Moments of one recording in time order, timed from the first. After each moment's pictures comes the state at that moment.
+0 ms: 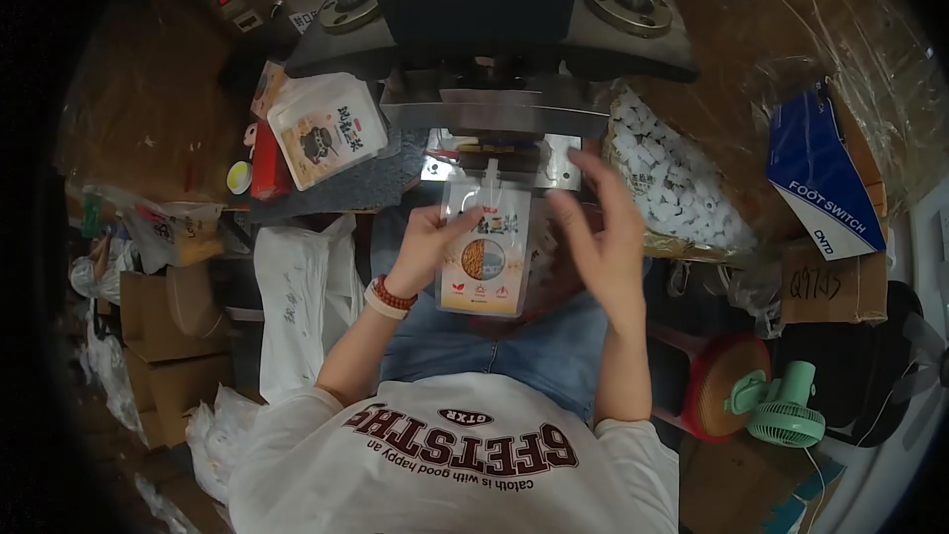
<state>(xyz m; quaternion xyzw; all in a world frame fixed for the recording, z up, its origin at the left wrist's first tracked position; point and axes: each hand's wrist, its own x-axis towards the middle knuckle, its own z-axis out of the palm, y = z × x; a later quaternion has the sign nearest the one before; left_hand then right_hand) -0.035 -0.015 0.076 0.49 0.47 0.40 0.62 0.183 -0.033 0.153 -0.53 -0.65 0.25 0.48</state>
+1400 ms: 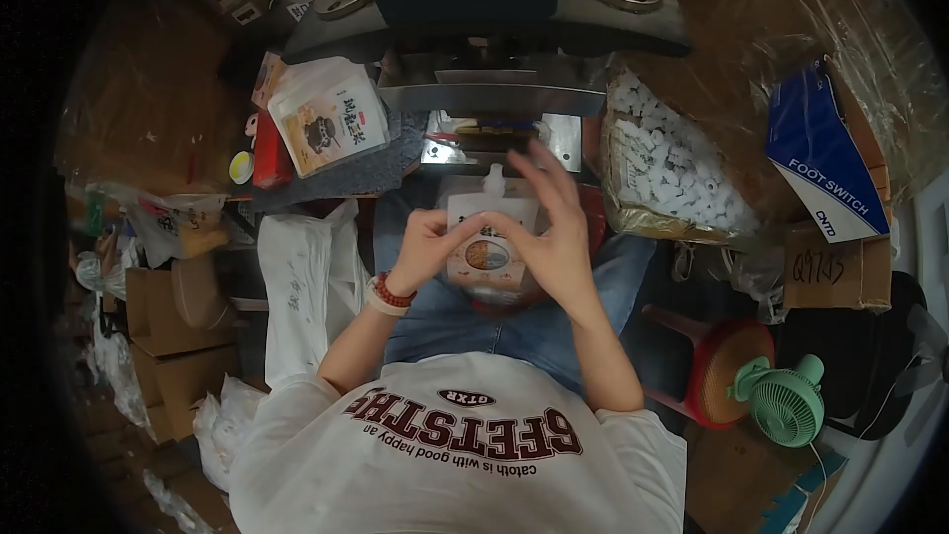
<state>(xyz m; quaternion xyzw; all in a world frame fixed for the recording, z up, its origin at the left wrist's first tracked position) -0.039 -0.036 0.078 0.59 0.41 0.42 0.56 0.146 -0.043 0.131 -0.44 -0.64 0.39 0.50</state>
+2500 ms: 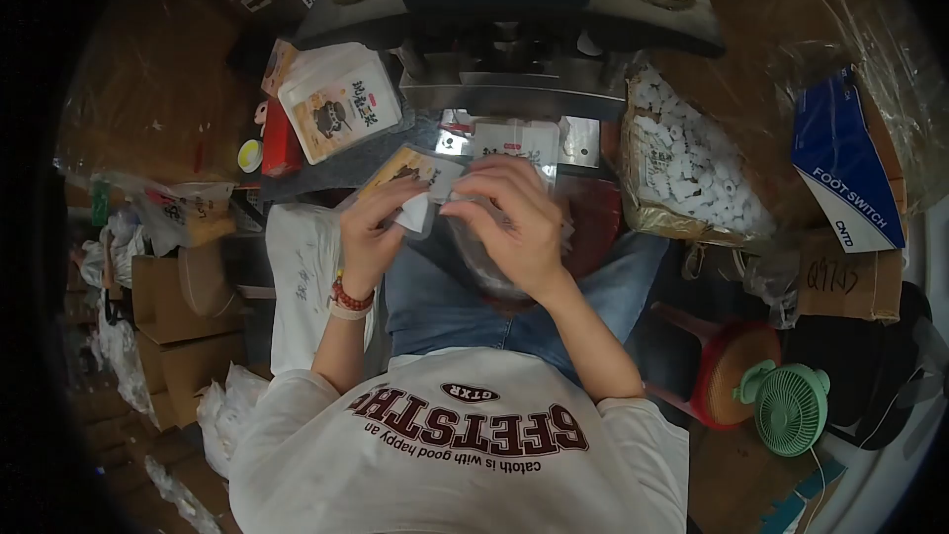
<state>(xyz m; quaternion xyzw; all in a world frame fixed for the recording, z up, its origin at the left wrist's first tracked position) -0.098 -0.038 0.108 0.76 0.47 0.44 0.13 0.108 -0.032 0.129 -0.33 -0.67 0.26 0.61</state>
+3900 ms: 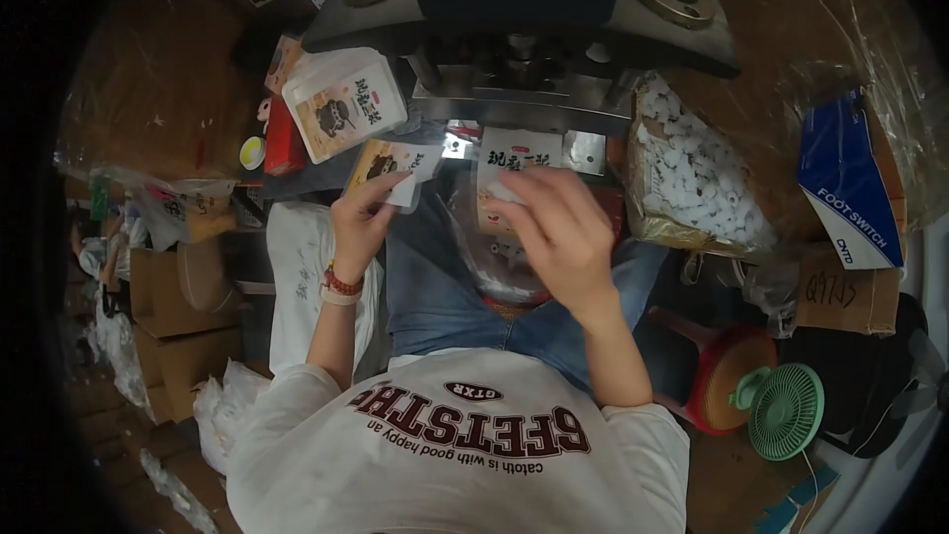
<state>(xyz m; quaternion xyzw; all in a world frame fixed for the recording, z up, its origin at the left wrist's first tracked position) -0.124 -0.031 0.097 0.71 0.58 0.37 0.16 0.133 -0.035 0.156 -0.40 -0.73 0.12 0.54</state>
